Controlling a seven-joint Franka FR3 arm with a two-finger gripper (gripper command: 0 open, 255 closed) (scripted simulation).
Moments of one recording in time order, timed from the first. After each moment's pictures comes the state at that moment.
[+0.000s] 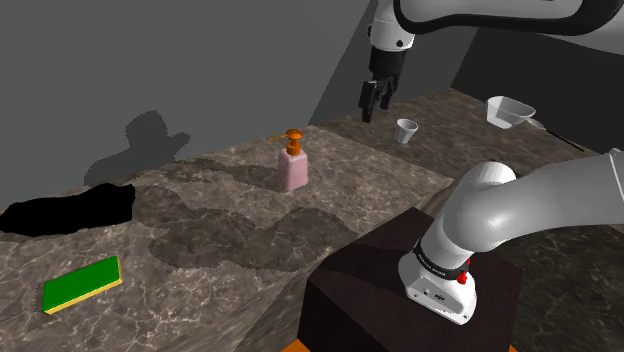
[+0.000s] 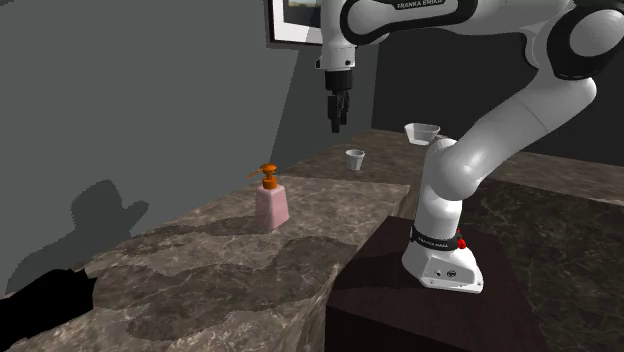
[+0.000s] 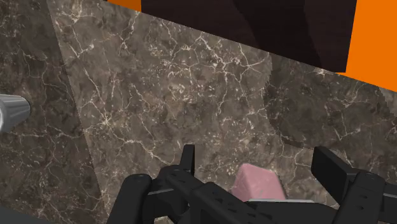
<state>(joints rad) 0.00 -0.75 -0.06 -2.41 -0.08 1.60 -0.05</state>
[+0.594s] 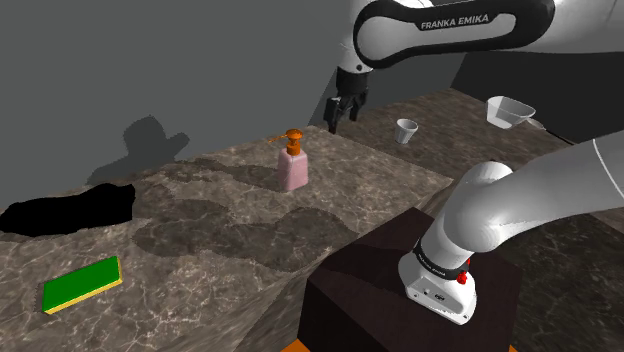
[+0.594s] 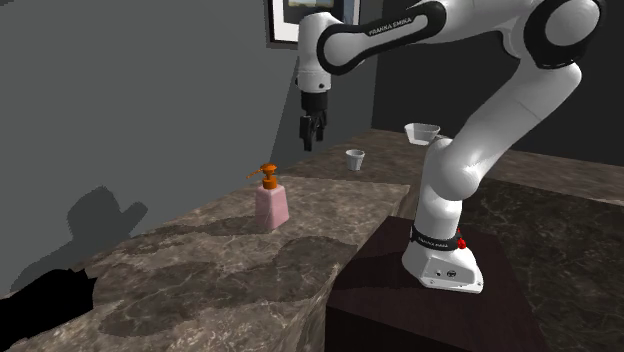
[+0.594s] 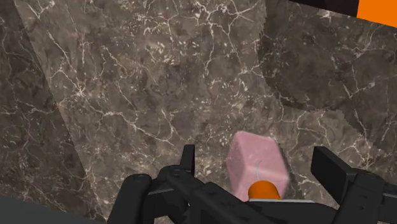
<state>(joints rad) 0.02 -0.60 0.01 -2.45 -0.05 1.88 0.08</state>
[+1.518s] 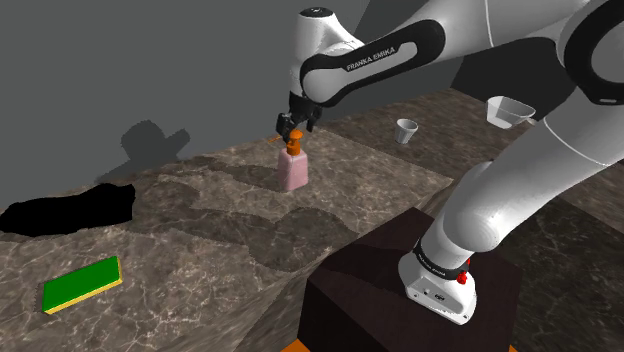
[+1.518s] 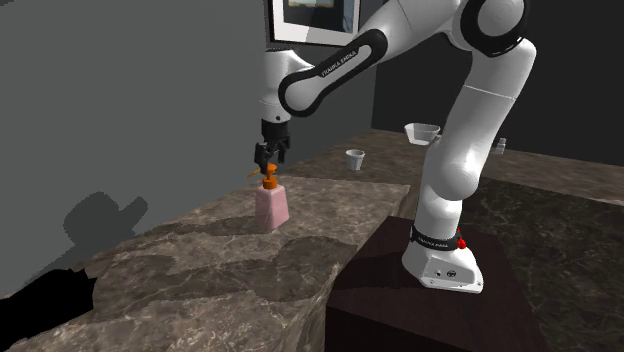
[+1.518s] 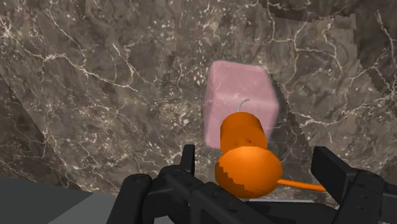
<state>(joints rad) 0.01 -0.23 0.11 -2.37 -0.10 2.28 0.30</state>
